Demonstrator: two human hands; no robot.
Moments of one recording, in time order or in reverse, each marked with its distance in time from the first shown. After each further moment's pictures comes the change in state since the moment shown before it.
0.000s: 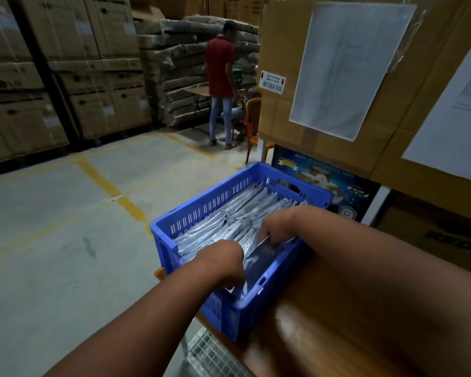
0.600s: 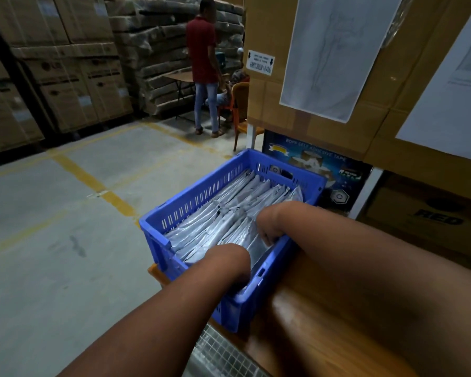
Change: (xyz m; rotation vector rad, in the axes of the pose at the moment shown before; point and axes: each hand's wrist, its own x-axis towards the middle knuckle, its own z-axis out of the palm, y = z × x) left_hand 0.032 0.018 0.028 0.168 -0.177 -0.018; right_hand 0.021 -0.015 0.013 -0.112 -0.139 0.144
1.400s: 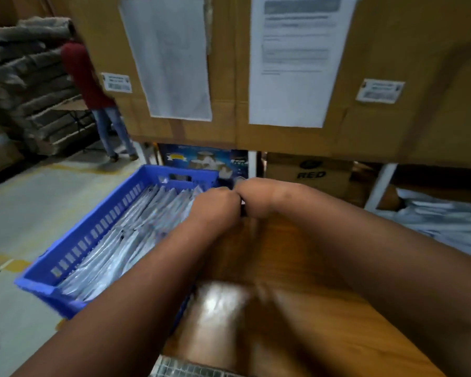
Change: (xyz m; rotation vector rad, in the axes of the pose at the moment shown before) left_hand -0.041 0.187 -0.103 0.162 0.660 0.428; right_hand -0.220 0.093 0.115 0.437 0.534 0.277
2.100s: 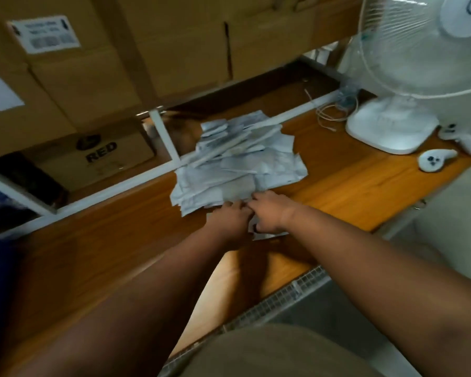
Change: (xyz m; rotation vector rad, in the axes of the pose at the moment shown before) left_hand 0.006 0.481 0.146 -0.064 -0.369 0.840; right_hand -0.411 0.244 0.262 0.380 -0.107 0.783
